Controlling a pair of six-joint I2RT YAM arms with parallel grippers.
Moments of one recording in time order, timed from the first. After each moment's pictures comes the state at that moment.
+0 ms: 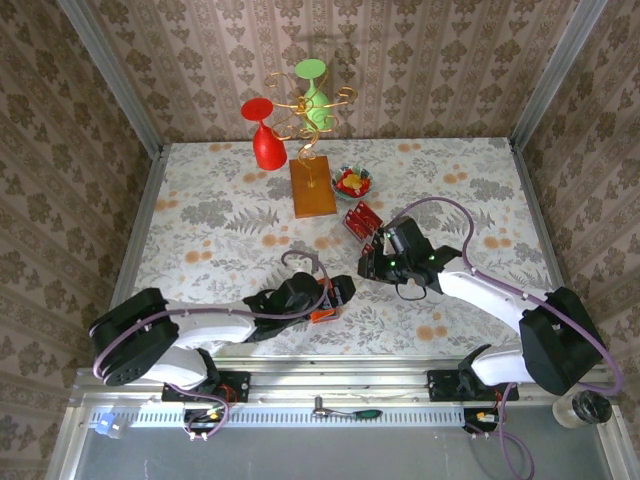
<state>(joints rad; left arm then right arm) -1.09 1.37 0.48 0.34 -0.17 -1.08 0.55 1.34 0.76 -0.32 -0.27 0.71</state>
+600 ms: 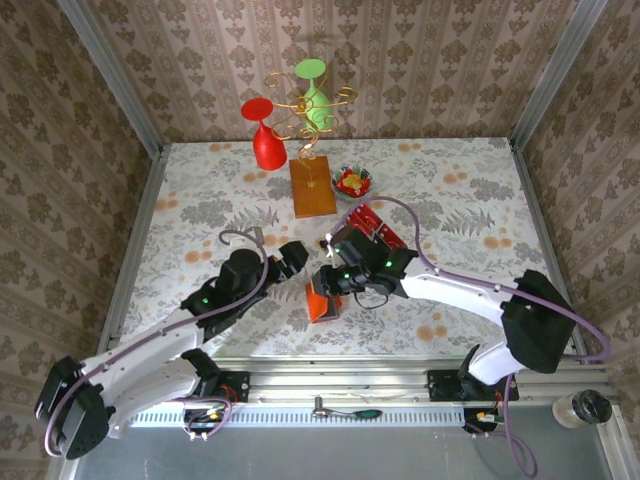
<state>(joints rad) -0.78 0.88 0.48 -0.02 -0.13 -0.97 0.87 1.51 0.99 -0.34 -0.26 0.71</state>
